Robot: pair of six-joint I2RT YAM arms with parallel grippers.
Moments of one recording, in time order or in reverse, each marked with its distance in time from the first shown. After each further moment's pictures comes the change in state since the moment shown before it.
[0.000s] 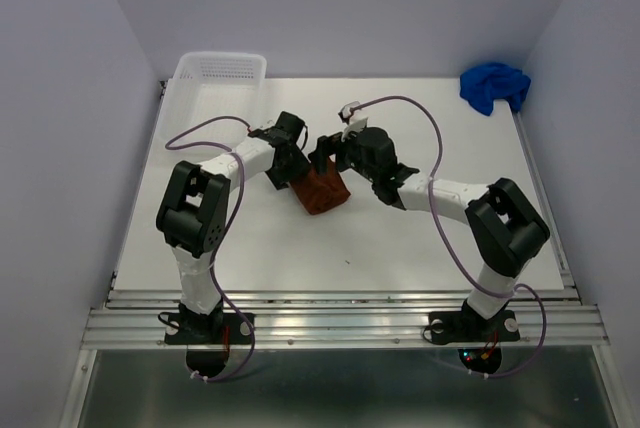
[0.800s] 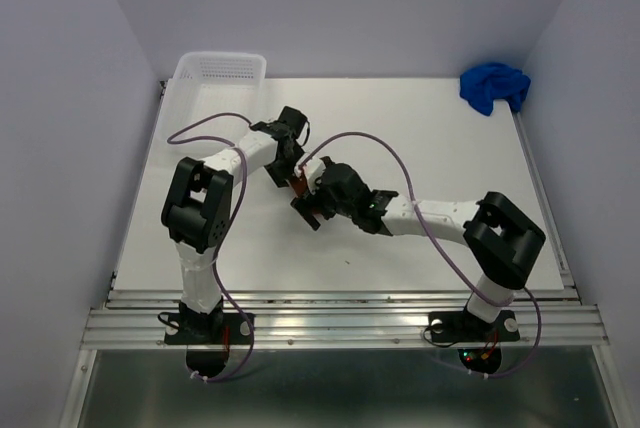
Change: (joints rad) left arm 0.001 0.040 0.090 -0.105 0.006 -0.010; right arm 0.234 -0.063 -0.034 -0.327 0.107 -0.307
